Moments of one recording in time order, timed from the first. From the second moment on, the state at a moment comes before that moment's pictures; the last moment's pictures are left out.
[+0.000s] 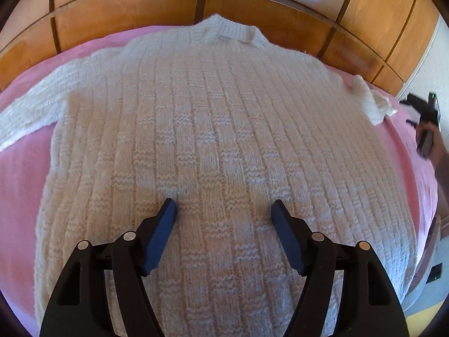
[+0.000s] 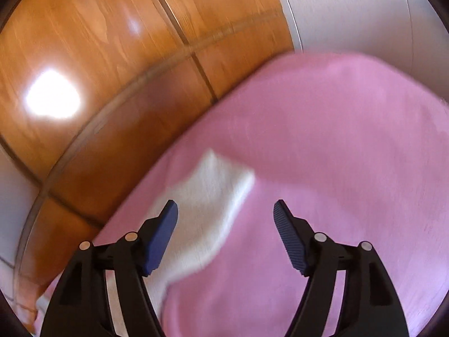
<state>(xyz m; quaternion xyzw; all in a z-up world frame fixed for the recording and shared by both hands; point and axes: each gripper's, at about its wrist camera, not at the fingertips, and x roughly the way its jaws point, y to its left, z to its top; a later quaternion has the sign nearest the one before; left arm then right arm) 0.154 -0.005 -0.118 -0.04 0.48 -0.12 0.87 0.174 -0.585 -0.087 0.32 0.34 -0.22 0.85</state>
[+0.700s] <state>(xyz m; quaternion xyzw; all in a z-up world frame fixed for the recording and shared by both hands) 0.150 -0.006 -0.117 -0.03 0.47 -0.13 0.87 0.188 -0.578 -0.022 0.25 0.32 -0.26 0.87</state>
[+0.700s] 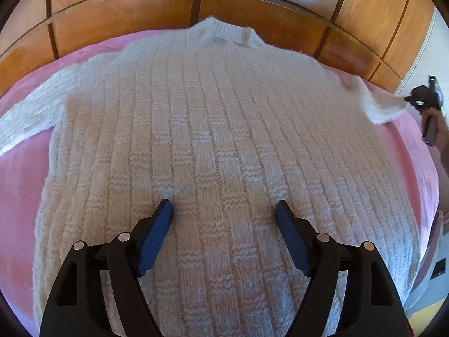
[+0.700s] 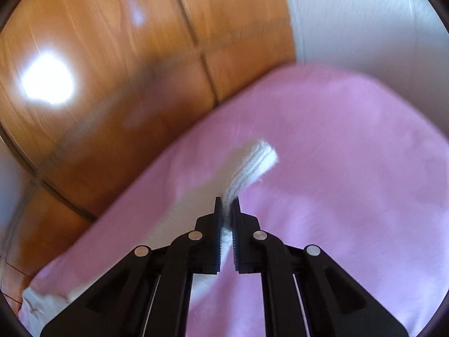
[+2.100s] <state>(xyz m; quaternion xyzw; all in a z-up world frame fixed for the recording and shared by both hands) 0.193 0.141 -0.080 -0.22 0.42 -0.09 0.88 0.171 -0.168 -0.001 0.17 0.40 0.17 0.89</state>
